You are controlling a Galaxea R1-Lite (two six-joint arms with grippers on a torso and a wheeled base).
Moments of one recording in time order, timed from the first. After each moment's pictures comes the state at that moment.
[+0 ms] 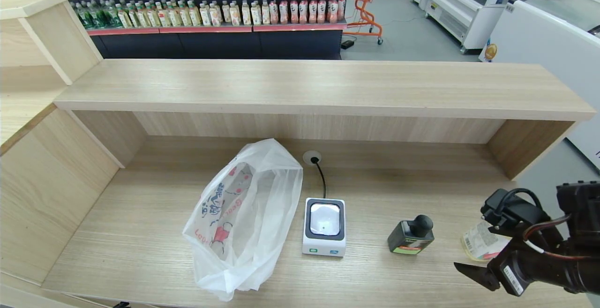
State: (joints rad) left arm 0.00 0.00 0.00 0.05 0.13 0.01; right arm 0.16 1.44 -0.40 -0.32 0.07 -0.49
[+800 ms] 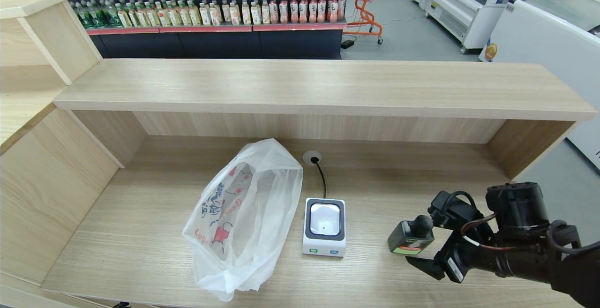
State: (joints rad) left arm 0.00 0.00 0.00 0.05 0.13 0.01; right arm 0.26 1.77 -0.41 -0.67 0.20 -0.49
